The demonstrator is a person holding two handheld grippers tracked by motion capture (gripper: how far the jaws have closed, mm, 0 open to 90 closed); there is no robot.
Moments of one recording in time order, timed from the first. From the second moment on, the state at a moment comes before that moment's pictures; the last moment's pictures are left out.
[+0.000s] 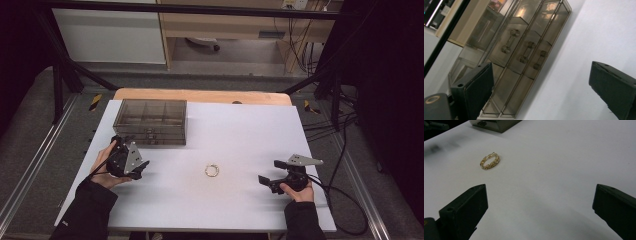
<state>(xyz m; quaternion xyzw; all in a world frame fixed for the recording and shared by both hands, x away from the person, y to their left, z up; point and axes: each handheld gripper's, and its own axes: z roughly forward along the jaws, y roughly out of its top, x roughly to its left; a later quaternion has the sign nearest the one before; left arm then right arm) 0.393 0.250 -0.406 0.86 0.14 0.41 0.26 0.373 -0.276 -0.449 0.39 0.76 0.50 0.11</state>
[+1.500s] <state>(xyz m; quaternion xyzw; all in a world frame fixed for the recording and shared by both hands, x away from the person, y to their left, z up) 0.415 0.236 -0.422 0.82 0.01 0.55 0.13 0.373 -0.275 -0.449 0.39 0.76 0.50 0.11</state>
